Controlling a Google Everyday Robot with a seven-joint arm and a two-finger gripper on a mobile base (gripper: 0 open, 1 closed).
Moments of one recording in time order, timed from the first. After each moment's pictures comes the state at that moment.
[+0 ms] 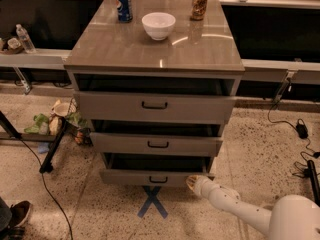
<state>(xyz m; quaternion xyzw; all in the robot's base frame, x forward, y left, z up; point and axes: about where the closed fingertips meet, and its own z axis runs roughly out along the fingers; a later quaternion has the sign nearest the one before) 0.649 -0.171 0.188 -0.53 0.73 -0.03 0.42</state>
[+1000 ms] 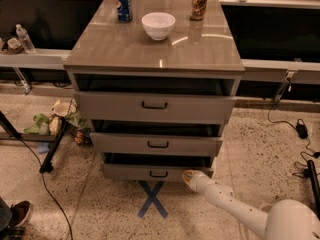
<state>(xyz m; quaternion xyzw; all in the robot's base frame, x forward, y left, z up) 0.681 -0.153 0.191 -0.54 0.71 -0.05 0.45</state>
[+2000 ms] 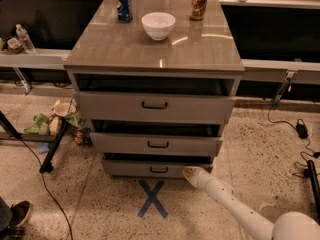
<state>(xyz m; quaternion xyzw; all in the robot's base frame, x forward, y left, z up) 0.699 -0.156 0.200 -0.54 0.70 -0.05 0.46</state>
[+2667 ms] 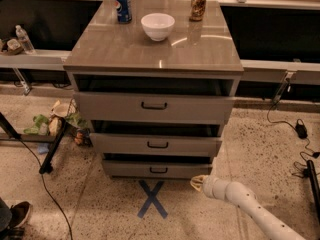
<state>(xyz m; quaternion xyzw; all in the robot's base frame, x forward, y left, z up) 0.613 -0.177 0.254 -0.55 0.72 0.06 0.43</state>
